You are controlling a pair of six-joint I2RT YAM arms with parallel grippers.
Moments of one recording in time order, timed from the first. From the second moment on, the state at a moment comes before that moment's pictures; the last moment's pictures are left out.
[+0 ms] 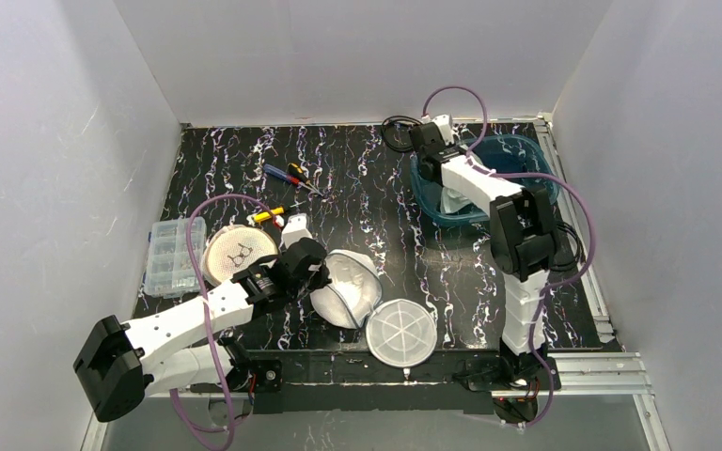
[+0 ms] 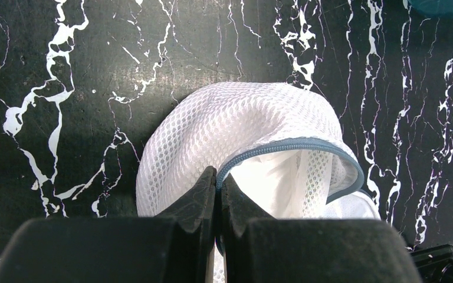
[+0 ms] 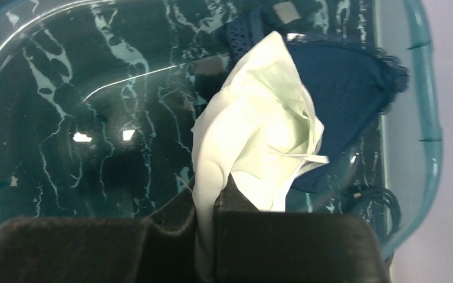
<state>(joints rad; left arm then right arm) -0.89 1.05 0.64 -0.39 -0.40 -0.87 0.44 2.03 1.60 -0.45 0.72 0.10</state>
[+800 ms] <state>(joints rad) -0.89 1.03 0.63 -0.41 -0.39 -0.89 0.49 1.96 1.70 -0.50 0.54 0.19</state>
